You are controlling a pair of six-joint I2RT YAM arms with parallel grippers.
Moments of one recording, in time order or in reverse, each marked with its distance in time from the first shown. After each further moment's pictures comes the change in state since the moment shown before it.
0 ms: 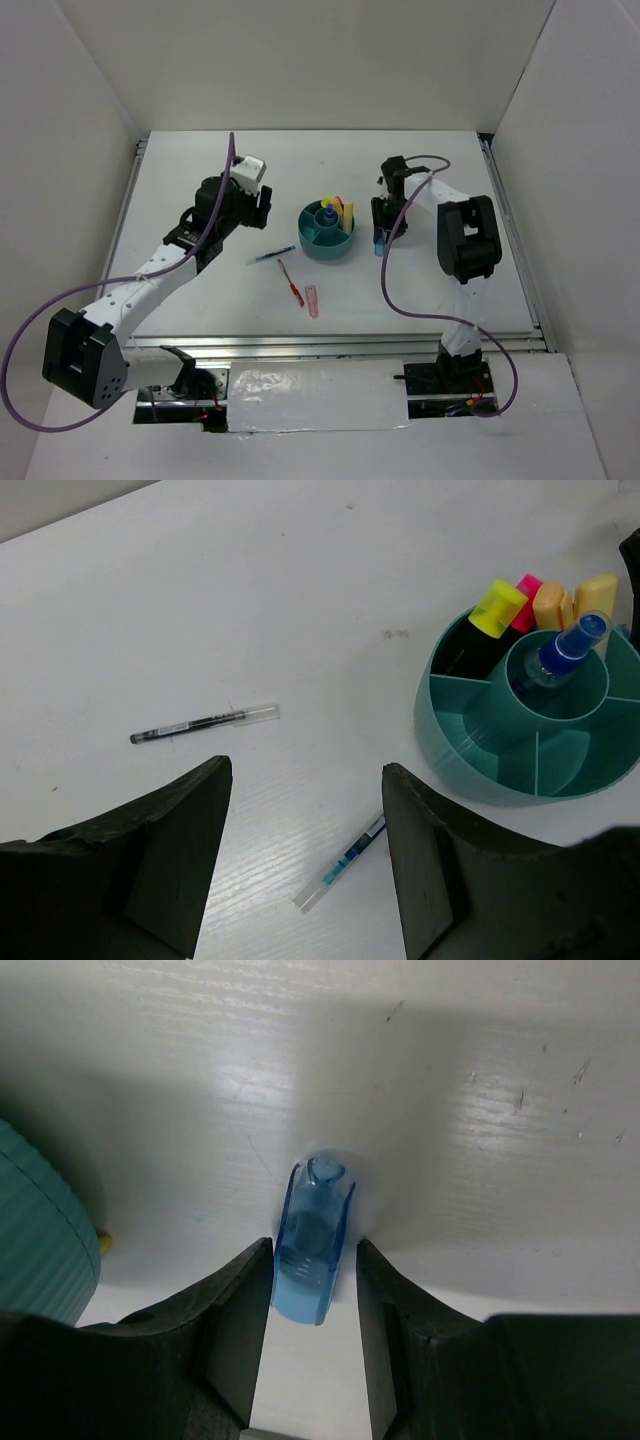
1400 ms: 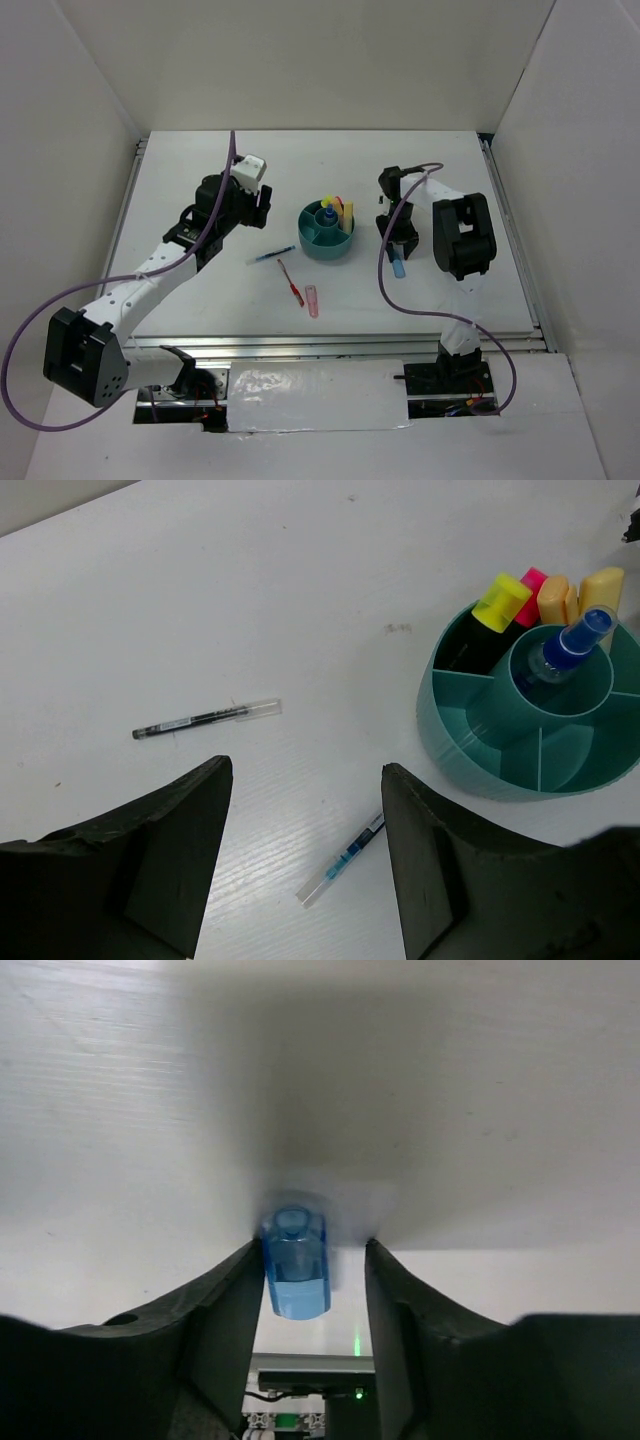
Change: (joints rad) left arm 0.000 0.016 0.023 -0.034 0.000 0.006; right arm 0.015 0.058 0.042 -0.272 0.163 -0.127
